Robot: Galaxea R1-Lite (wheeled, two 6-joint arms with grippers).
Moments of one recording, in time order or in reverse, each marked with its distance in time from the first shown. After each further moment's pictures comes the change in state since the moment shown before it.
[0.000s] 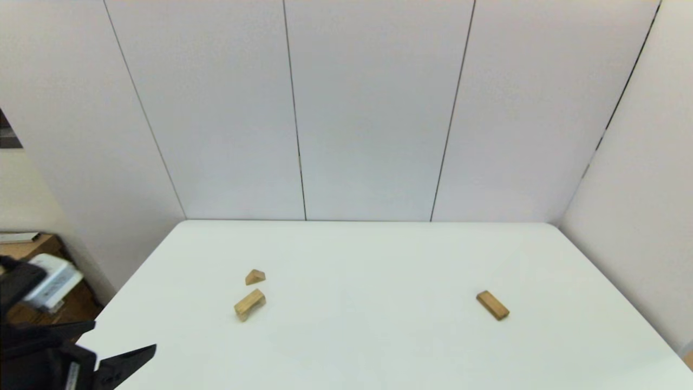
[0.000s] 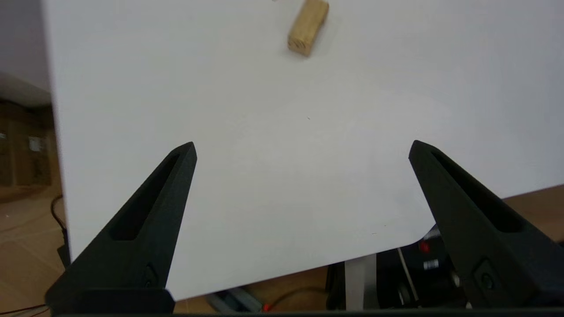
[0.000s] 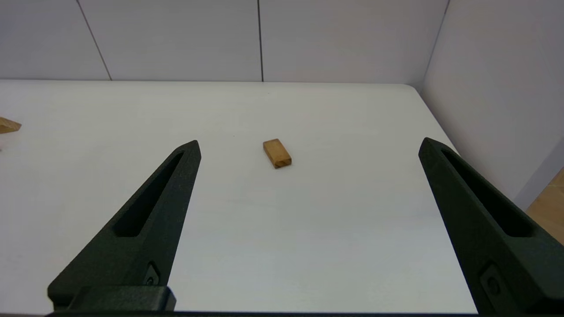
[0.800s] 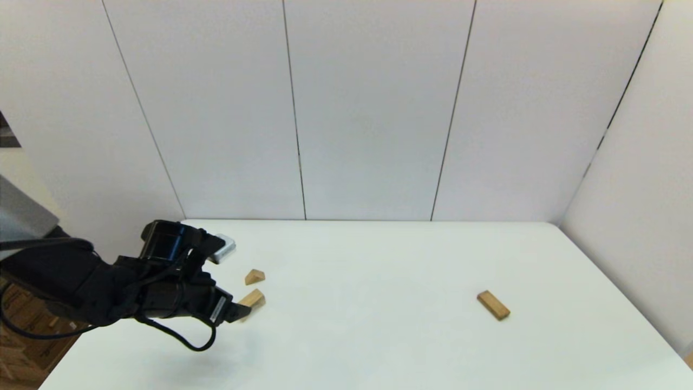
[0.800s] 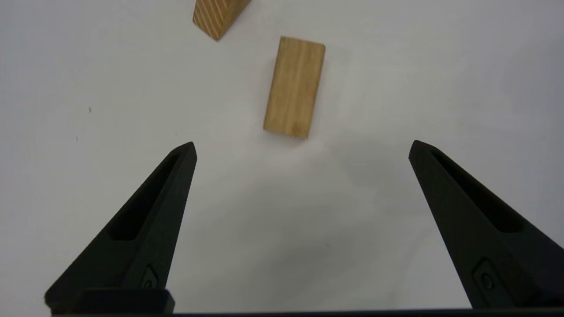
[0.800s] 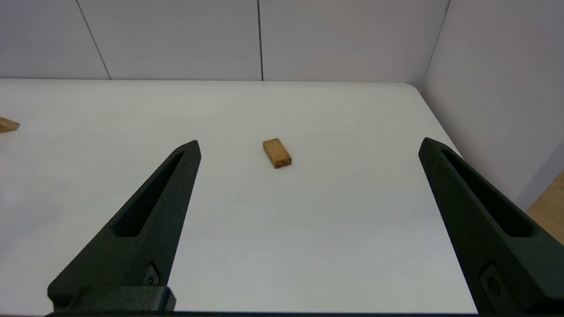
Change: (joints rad) left arm -0.100 0.863 -0.246 -0.431 -0.021 0.138; right arm 0.000 0.000 0.000 0.000 0.000 0.000
